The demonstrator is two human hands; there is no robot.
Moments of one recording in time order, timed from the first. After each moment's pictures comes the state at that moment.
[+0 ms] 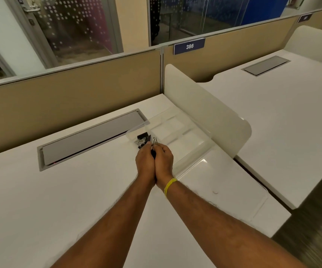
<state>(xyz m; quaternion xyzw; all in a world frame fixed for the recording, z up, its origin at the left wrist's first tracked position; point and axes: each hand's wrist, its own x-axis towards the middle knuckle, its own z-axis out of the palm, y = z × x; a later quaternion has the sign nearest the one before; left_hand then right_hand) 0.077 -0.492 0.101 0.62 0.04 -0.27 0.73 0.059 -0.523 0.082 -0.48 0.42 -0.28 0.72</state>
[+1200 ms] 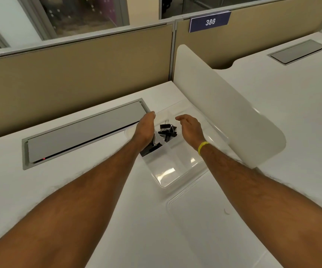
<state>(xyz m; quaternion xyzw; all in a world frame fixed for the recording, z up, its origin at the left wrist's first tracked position) 0.217 -0.575 0.081 0.76 -0.12 -0.29 0.58 0.126 -0.706 0.055 -0.76 0.35 -0.17 0.52</state>
